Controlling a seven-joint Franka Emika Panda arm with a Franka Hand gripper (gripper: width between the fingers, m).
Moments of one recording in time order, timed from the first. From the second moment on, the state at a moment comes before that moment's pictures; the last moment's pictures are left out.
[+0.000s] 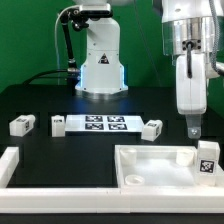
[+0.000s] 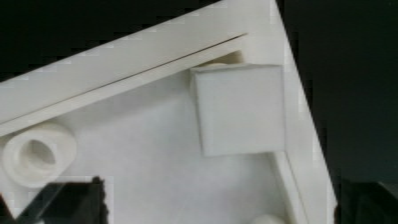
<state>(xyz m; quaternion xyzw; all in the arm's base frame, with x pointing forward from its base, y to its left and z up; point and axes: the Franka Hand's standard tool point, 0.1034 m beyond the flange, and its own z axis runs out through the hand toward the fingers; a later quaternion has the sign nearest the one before) 0.657 0.086 0.112 -0.56 0.83 0.00 0.09</state>
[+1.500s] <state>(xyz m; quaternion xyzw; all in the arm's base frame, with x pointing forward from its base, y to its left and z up) 0.623 0.063 0.122 -0.87 0.48 -0.05 0.09</state>
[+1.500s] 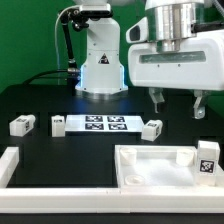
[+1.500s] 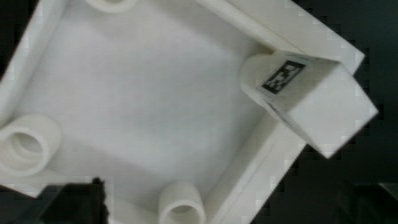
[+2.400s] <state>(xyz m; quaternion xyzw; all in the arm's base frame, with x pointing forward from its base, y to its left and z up) 0.544 0.044 0.085 -0.95 0.30 0.04 0.08</state>
